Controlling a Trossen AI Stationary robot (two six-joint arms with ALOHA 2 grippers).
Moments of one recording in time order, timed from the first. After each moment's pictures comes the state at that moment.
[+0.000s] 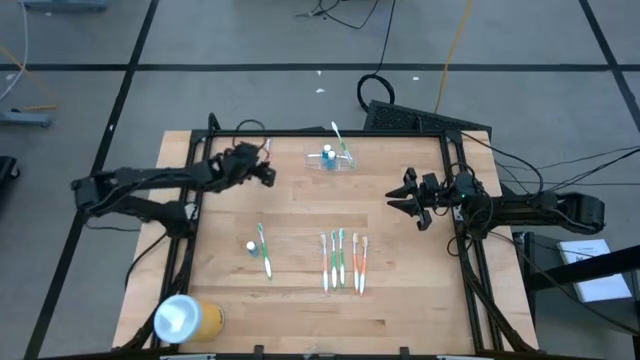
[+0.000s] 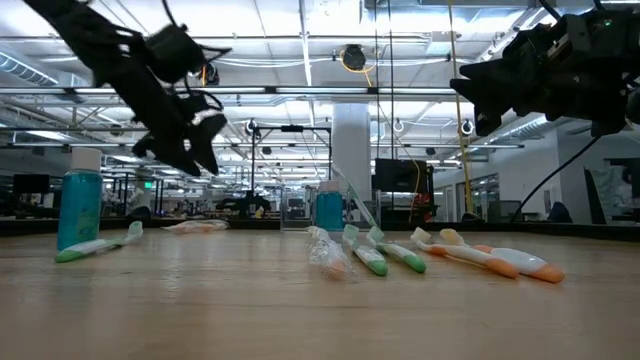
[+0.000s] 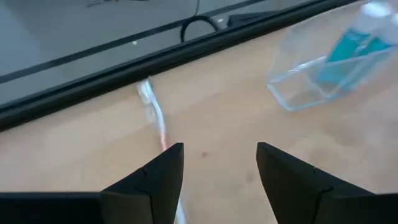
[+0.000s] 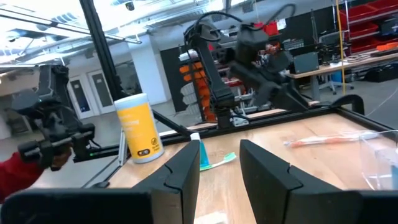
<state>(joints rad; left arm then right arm) 0.46 1.21 0.55 -0.07 -0.40 -0.42 -0.39 0.88 0.02 1.06 -0.49 0.32</state>
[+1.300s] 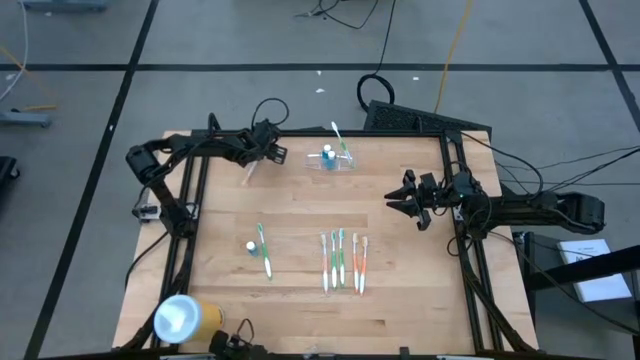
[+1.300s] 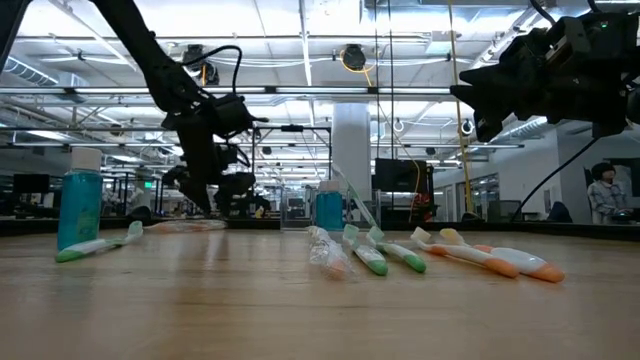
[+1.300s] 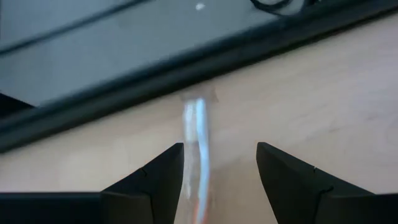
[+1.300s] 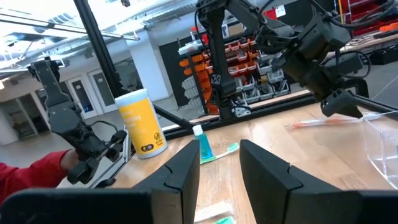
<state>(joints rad) 0.70 1.72 0.87 -0.14 -0.40 -0.37 -0.39 0.88 0.02 1.02 -0.50 0.35</state>
